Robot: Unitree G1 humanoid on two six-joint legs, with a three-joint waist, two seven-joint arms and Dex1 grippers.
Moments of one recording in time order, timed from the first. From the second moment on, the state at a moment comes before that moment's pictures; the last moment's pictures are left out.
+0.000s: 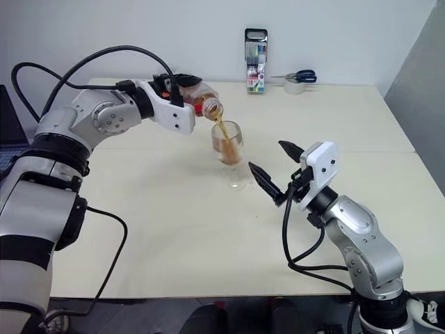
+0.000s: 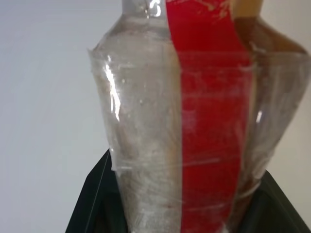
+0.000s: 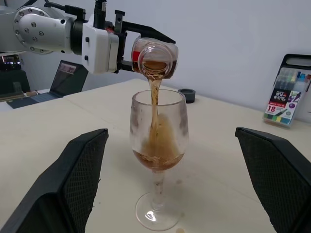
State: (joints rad) left arm -1.37 0.71 -0.46 1.11 0.76 -0.86 -0.20; right arm -0.27 -0.37 0.01 -0.63 0.49 0.55 0.39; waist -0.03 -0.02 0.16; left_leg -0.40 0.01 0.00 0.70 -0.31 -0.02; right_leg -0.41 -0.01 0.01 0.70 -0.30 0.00
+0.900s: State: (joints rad) left arm -1.32 0.65 -0.36 1.13 0.55 -0.80 -0.34; right arm -0.27 -0.39 0.02 -0.63 0.47 0.53 0.41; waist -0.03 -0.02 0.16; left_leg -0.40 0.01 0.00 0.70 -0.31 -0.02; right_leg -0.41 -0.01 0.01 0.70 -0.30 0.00
